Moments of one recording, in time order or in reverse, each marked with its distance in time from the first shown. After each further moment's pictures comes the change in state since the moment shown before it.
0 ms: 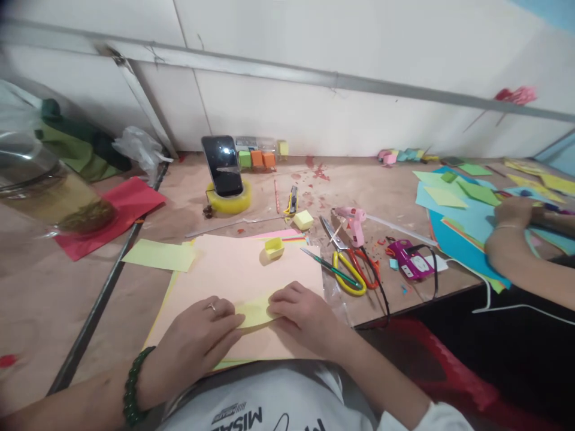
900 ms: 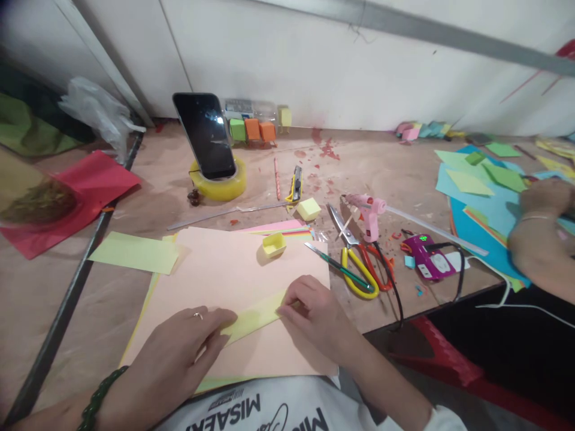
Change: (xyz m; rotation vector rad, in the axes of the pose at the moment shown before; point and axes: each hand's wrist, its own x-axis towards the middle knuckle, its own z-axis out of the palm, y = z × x) left_hand 0.004 -0.006 -0.004 -0.256 -0.090 -0.259; right_hand 0.000 0.014 0.002 0.297 0.160 0.426
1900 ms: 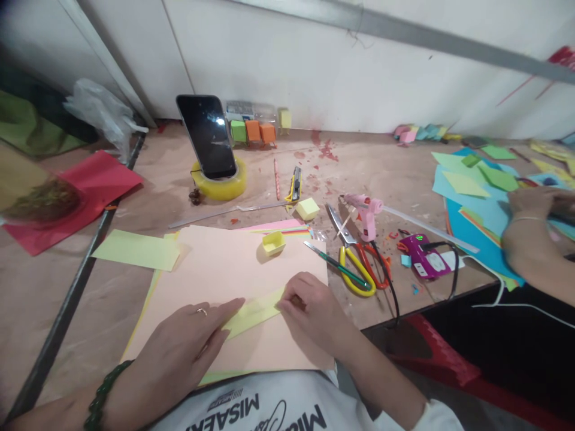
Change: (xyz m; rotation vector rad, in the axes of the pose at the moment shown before) left_hand -0.002 -0.001 0.008 0.117 0.083 0.099; right_hand 0.003 0.001 0.001 -0.075 0.030 -0.089
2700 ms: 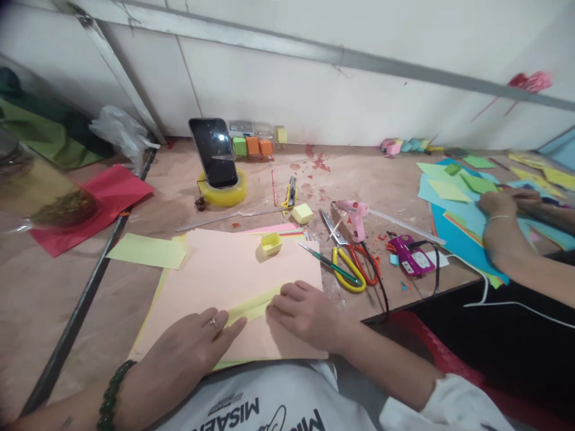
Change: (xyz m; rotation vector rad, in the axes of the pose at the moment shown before) left_hand -0.013 0.011 -0.002 0.426 -0.193 0.295; right_hand -0.005 -0.002 -0.013 -0.642 -0.201 -0.707
